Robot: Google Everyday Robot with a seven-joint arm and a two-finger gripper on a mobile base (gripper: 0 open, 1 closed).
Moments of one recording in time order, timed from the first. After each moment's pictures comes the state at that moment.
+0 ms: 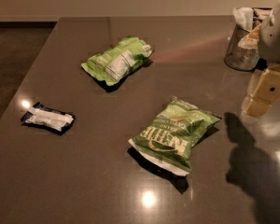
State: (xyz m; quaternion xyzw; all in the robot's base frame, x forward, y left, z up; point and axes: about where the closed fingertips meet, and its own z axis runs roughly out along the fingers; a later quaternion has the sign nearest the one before) arm 0.438 -0.217 0.976 -0.60 0.78 -0.03 0.16
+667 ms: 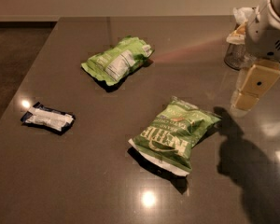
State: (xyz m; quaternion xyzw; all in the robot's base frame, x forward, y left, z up) arm 0.455 -0.202 0.976 -0.62 0.76 -0.03 0.17
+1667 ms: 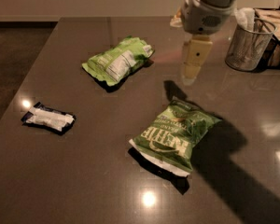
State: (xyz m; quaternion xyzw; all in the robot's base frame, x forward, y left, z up) arm 0.557 -0.119 0.968 -0.71 0.68 -0.03 0.17
